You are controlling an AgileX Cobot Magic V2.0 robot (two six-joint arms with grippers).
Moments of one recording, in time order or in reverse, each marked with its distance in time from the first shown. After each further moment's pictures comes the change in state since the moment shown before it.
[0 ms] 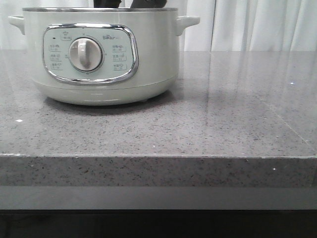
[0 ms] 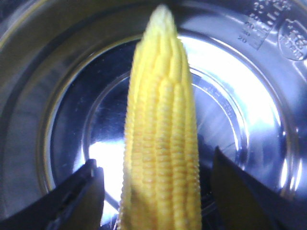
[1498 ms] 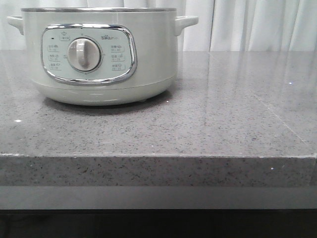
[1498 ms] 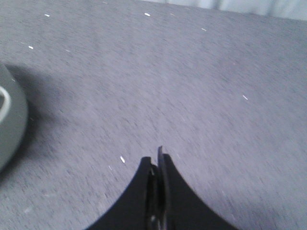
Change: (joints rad) left arm 0.000 0.240 -0.174 0.000 -0.011 0.000; right arm -0.579 -0.830 0.777 -0.029 -0.231 0.003
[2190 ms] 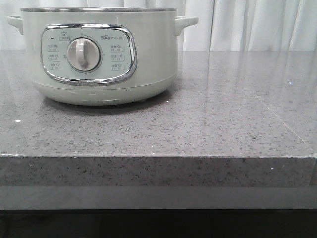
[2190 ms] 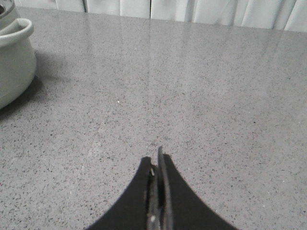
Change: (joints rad) left arm 0.000 0.769 -0.714 0.000 0.033 0.077; right arm -0.008 -0.713 0.687 0.000 -0.210 -0.006
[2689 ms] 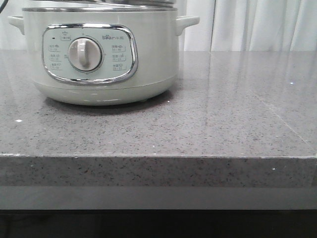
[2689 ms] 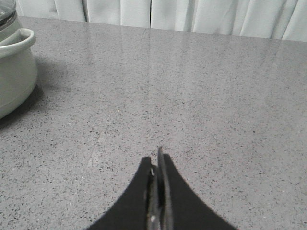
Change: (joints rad) left arm 0.000 0.205 -0.165 -0.068 0.070 0.011; right arm 0.000 -0.002 0.002 0.000 -0.038 0.000
